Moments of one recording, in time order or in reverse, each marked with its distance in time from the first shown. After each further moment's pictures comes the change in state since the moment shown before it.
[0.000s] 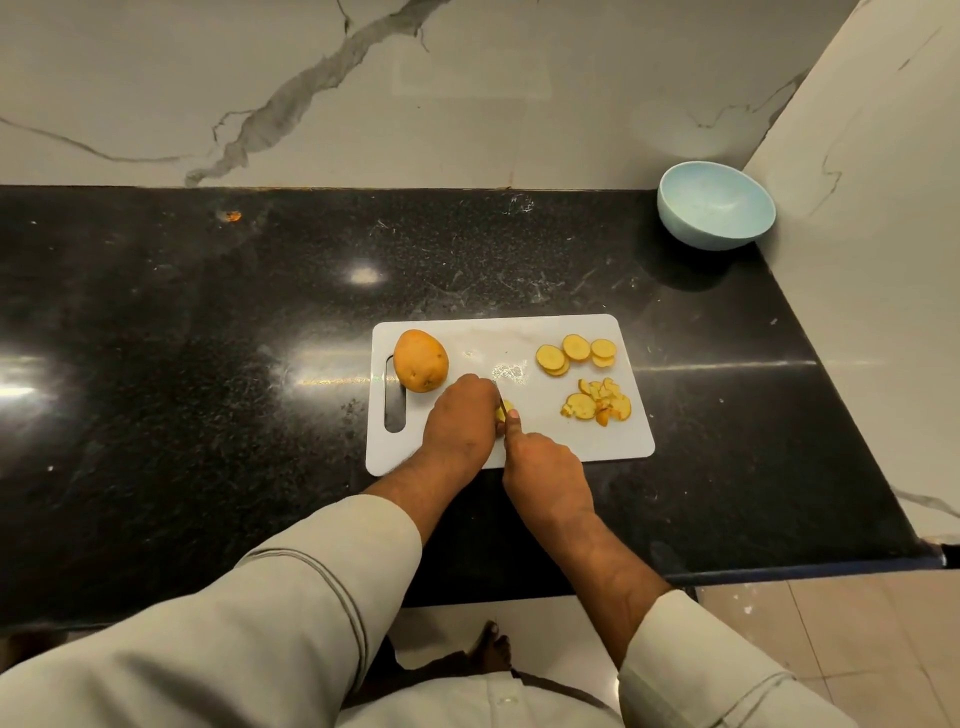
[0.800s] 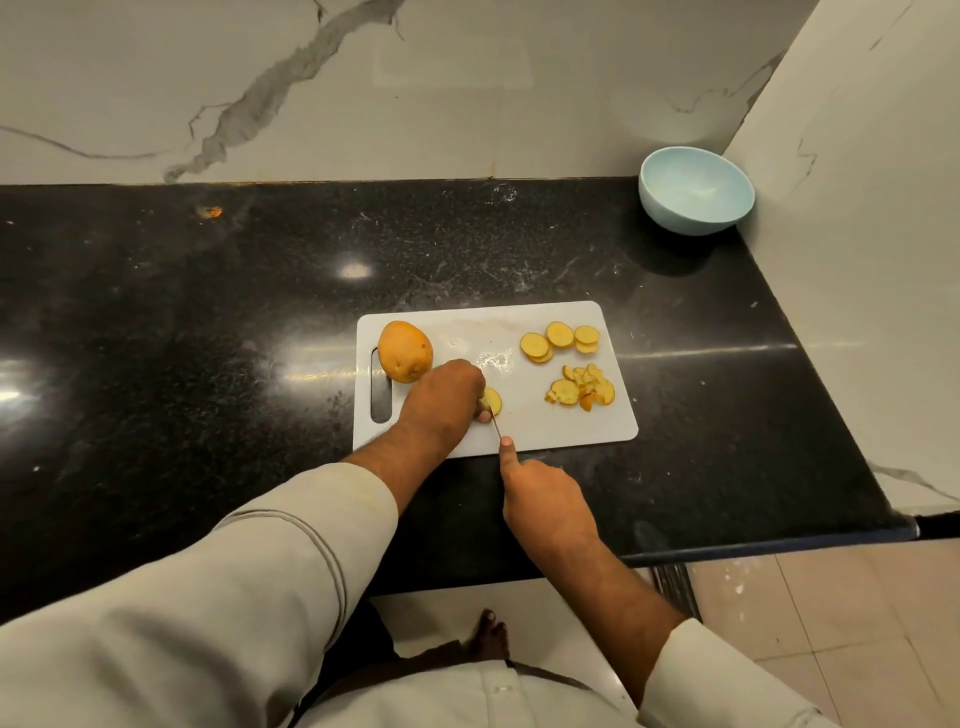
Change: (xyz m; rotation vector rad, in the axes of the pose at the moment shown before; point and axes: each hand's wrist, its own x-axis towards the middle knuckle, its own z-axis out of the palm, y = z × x) left_hand 0.012 -0.009 -0.003 0.120 -0.077 0.131; right_hand -0.043 0.007 -0.002 -0.027 -0.109 -0.049
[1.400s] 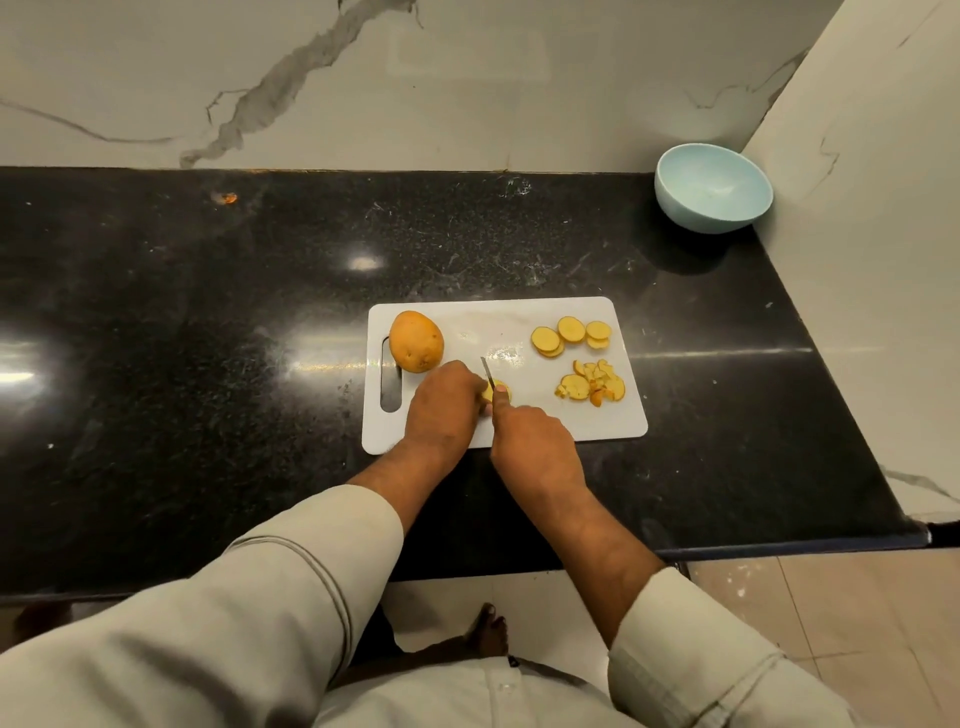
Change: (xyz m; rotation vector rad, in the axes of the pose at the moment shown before) left_hand -0.023 -0.004 0.012 -0.148 0.162 -0.095; right_hand 0.035 -0.016 -0.024 0.046 0.128 0.034
